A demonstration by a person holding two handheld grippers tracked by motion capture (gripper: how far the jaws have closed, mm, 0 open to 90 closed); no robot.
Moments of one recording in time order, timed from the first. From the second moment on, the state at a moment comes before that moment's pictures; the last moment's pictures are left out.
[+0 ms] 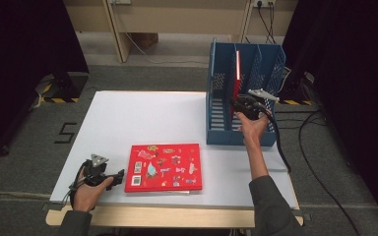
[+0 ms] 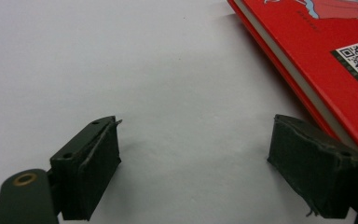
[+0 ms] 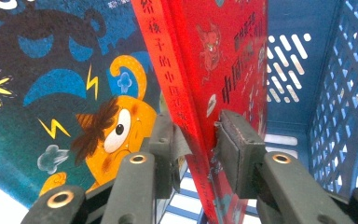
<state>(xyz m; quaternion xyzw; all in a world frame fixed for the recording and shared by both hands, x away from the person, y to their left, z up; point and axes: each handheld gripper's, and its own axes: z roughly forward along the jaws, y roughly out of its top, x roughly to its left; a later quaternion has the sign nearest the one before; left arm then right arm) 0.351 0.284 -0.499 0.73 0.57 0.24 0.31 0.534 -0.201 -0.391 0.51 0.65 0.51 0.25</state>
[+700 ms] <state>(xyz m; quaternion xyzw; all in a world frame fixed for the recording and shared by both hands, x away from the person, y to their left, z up) 0.349 0.284 -0.496 0.72 0.56 0.25 0.32 0.466 -0.223 -0.380 0.46 0.66 0.54 0.24</state>
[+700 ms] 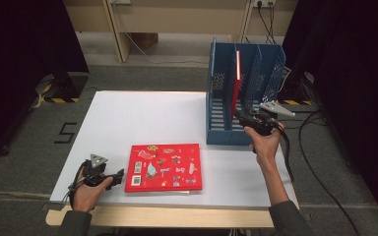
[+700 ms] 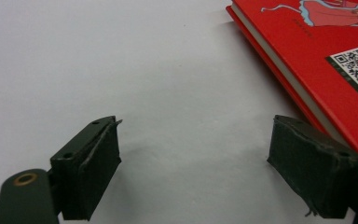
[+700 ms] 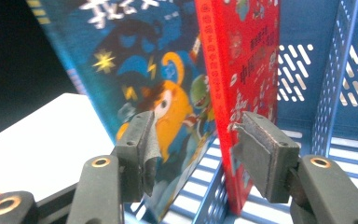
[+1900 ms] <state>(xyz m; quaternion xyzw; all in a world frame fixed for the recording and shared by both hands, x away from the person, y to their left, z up) 0.343 0.271 -0.491 0.74 0.54 0.24 0.33 0.365 -0.183 -0.458 0.43 0.75 0.49 0.12</state>
